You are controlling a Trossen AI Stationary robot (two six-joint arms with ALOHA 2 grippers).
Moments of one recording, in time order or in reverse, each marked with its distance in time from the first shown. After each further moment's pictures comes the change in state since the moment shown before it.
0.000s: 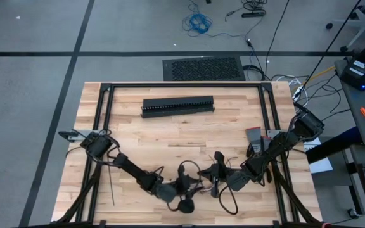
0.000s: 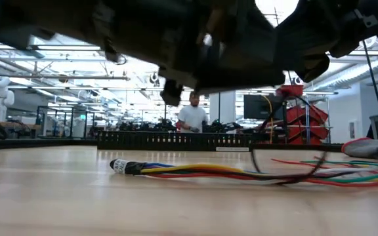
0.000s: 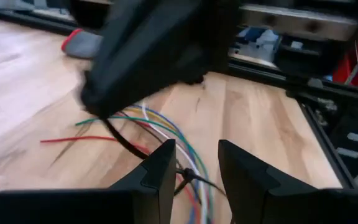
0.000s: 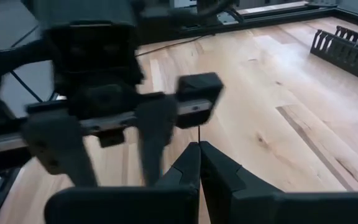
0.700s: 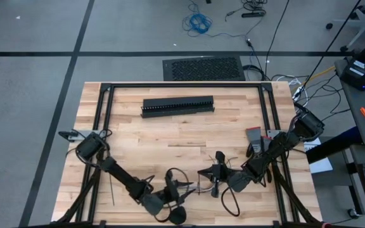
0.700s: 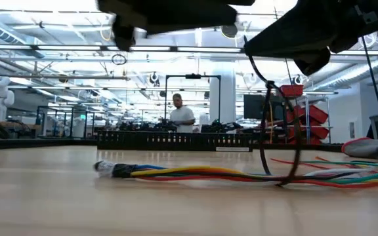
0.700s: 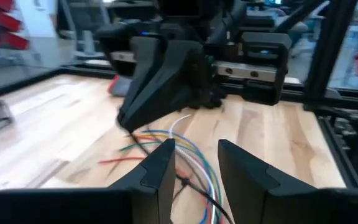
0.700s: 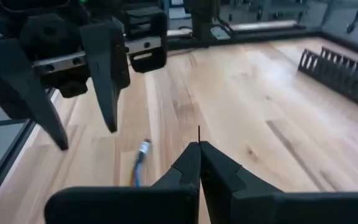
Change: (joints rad) left arm -0.135 -0.089 -0.020 -0.013 -0.316 0.176; right arm 0.014 0.000 0.000 0.038 0.062 -0.075
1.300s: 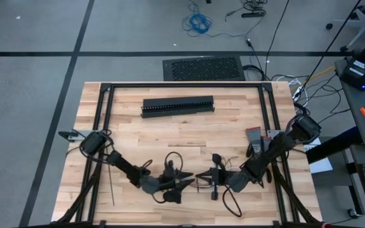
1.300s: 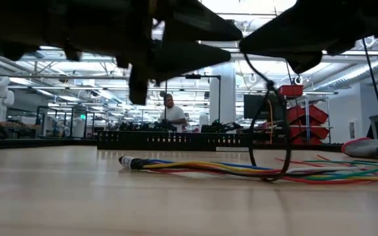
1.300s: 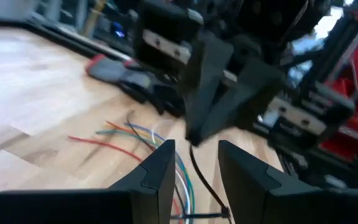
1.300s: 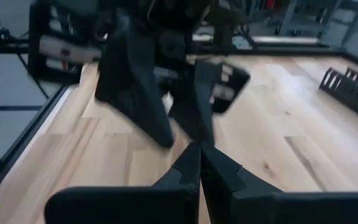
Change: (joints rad) left arm 0.115 -0.001 -0.236 0.396 0.258 -0.236; right arm -0.008 0.062 0.000 0.128 -0.063 -0.142
